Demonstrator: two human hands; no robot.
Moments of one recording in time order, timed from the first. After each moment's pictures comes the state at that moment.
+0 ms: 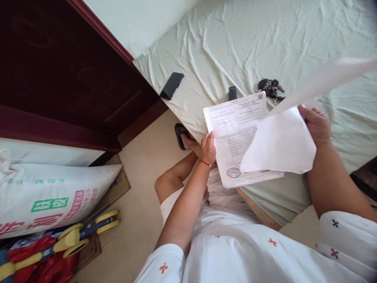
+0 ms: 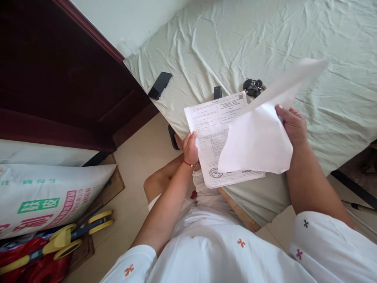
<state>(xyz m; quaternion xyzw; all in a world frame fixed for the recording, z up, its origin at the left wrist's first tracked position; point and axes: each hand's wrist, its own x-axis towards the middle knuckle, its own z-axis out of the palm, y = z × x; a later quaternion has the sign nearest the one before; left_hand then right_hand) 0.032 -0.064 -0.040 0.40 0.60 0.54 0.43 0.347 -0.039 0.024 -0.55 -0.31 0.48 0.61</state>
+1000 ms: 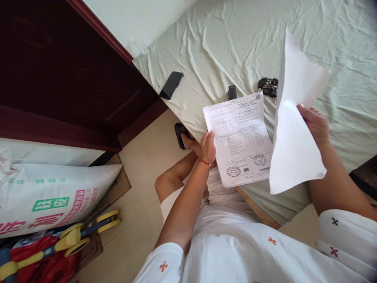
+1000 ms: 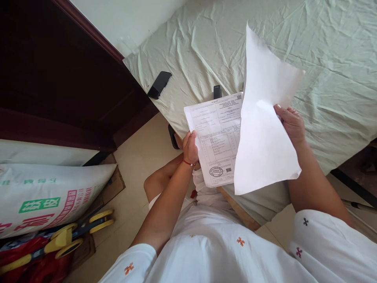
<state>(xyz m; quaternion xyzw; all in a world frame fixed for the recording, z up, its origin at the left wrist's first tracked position) 0.036 -0.064 -0.038 0.33 0.64 0.54 0.43 0.340 -0.042 0.034 -0.54 -0.27 0.51 0.61</state>
